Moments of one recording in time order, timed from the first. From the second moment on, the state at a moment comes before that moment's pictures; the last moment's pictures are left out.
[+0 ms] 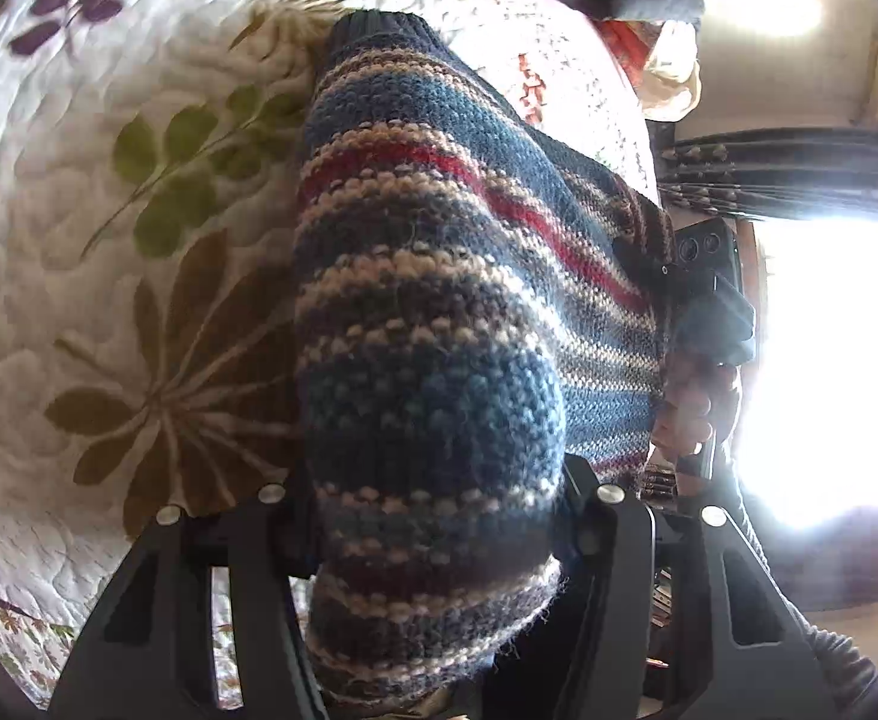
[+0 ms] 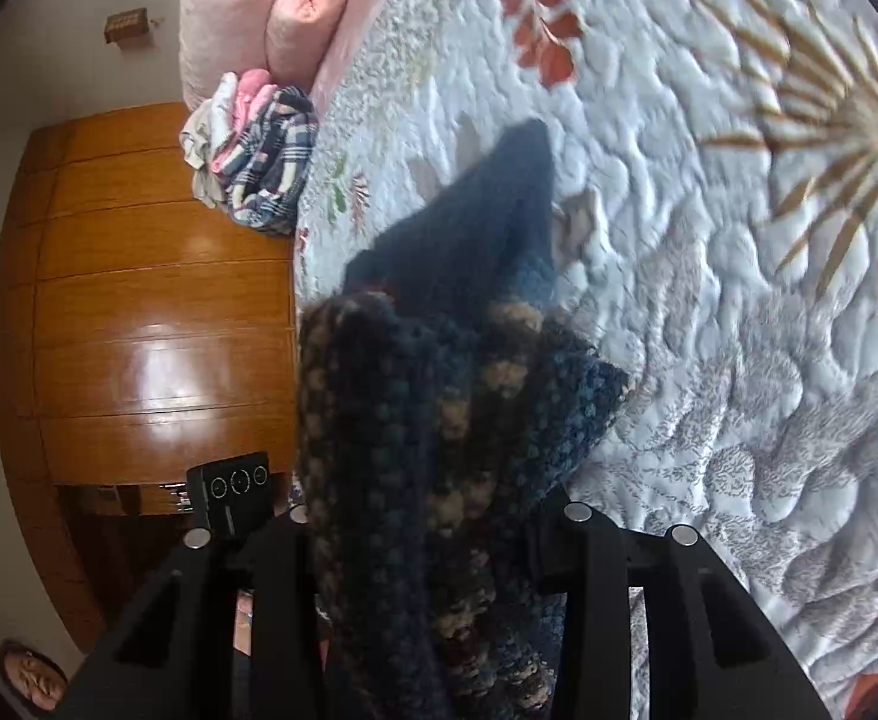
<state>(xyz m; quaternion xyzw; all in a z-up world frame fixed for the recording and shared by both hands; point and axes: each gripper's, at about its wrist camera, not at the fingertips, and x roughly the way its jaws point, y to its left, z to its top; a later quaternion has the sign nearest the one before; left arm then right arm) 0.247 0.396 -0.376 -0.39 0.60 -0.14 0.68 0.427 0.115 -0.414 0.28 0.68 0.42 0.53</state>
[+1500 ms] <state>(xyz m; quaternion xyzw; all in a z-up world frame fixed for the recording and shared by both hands) 0.317 0.377 -0.339 -0.31 0.55 -0.14 0.76 0.404 0.105 -0.364 0.08 0.62 0.31 0.71</state>
